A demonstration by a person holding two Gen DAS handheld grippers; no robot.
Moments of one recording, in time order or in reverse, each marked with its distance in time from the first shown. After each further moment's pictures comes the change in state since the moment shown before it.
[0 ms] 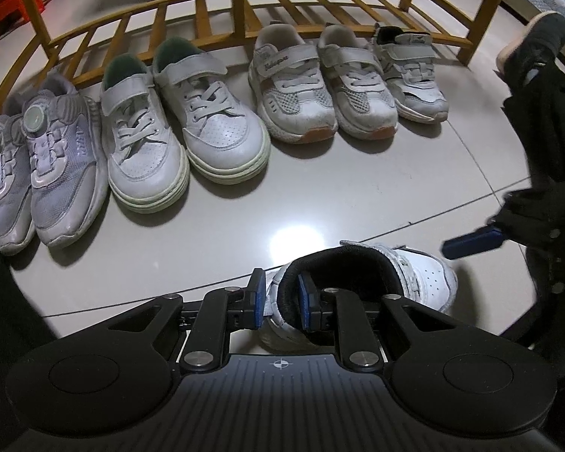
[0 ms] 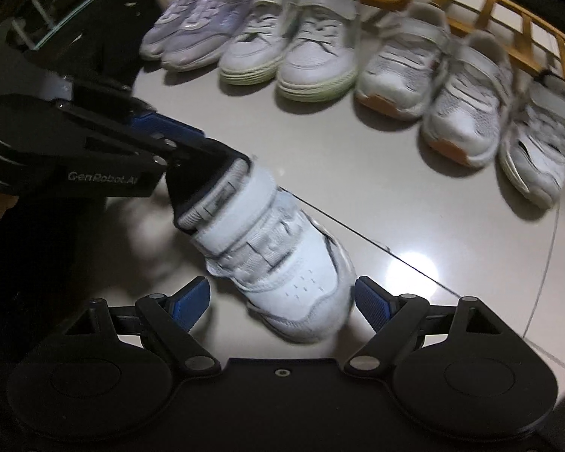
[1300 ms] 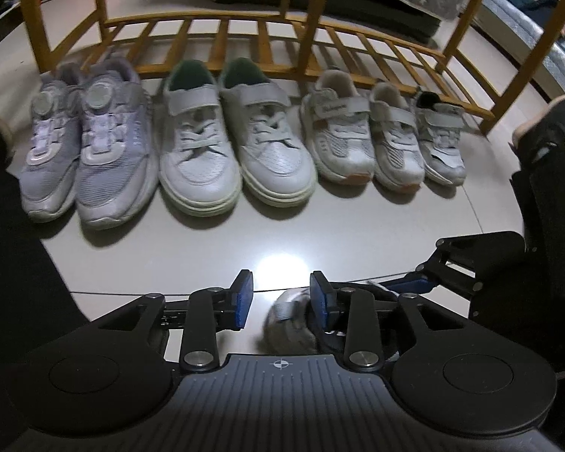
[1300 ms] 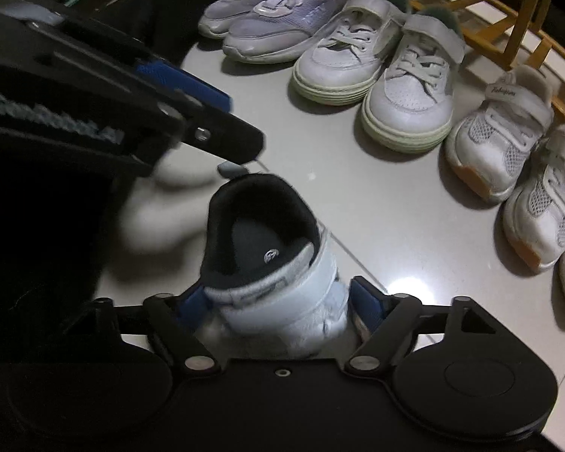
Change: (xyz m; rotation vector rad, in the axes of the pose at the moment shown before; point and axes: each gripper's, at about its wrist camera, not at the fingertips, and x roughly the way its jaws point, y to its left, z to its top) left arm -0.032 0.047 -0.007 -0.224 -0.097 -0.015; right arm 0.034 0.037 0.032 -0.208 0.027 0.025
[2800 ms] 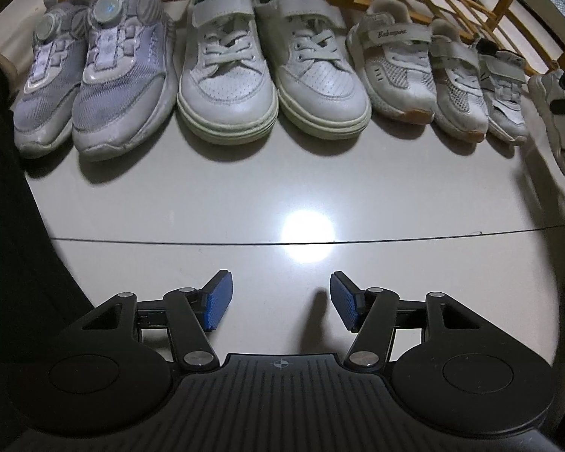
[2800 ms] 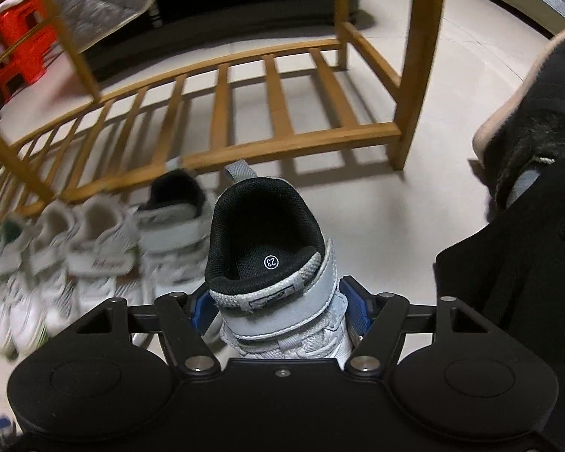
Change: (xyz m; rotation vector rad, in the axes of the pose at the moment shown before) left arm 0.063 0.013 -0.022 -0.052 0.165 0.087; right arm -0.093 -0.251 -0.087 0.938 -0.269 -0.448
